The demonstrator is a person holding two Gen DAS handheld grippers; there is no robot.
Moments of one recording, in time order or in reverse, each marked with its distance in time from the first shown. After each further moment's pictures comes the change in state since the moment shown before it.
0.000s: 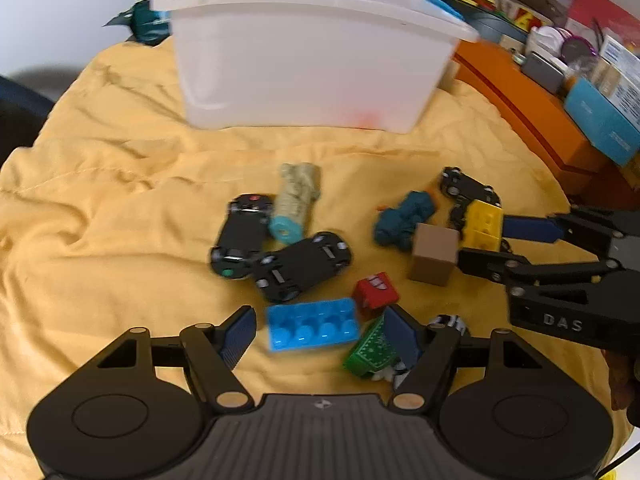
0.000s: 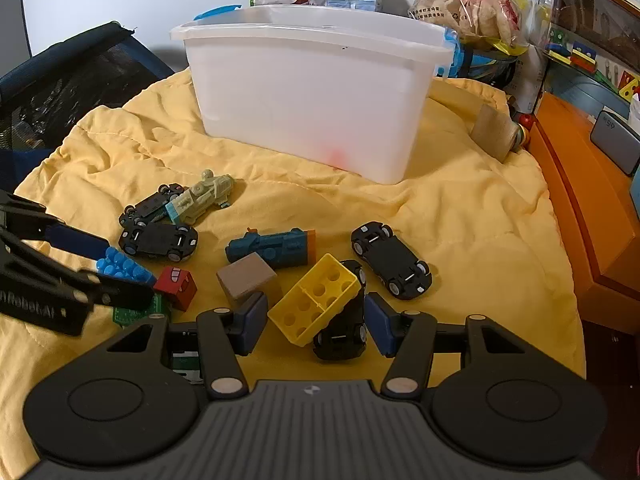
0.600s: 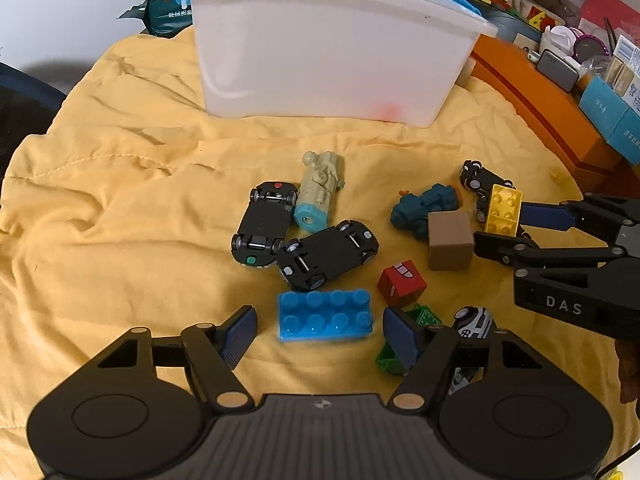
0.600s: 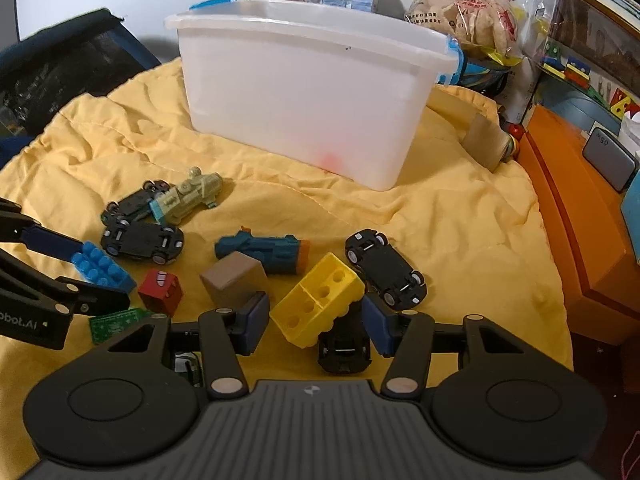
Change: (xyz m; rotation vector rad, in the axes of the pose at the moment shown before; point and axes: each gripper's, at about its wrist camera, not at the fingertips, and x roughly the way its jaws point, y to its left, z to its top) left arm 0.004 0.011 -0.005 -0.023 0.013 0.036; right arm 0.010 0.012 0.004 -0.034 0.016 -0.085
